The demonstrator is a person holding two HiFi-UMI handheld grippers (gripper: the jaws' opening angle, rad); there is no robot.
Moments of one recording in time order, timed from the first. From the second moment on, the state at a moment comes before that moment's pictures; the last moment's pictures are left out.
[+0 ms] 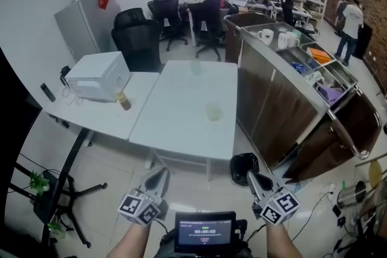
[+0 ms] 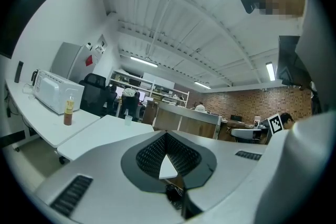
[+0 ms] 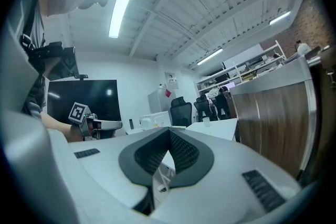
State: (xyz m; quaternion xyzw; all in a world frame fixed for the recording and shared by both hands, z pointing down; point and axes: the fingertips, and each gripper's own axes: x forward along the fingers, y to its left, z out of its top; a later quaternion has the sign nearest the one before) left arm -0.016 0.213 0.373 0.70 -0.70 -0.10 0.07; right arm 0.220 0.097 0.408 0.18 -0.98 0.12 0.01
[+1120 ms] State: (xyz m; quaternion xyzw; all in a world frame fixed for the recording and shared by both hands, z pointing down) left arm -0.169 0.029 0.367 0.75 -0.65 -0.12 0.08; right arm 0.051 -0.074 0.392 0.23 -0.97 0.08 0.04
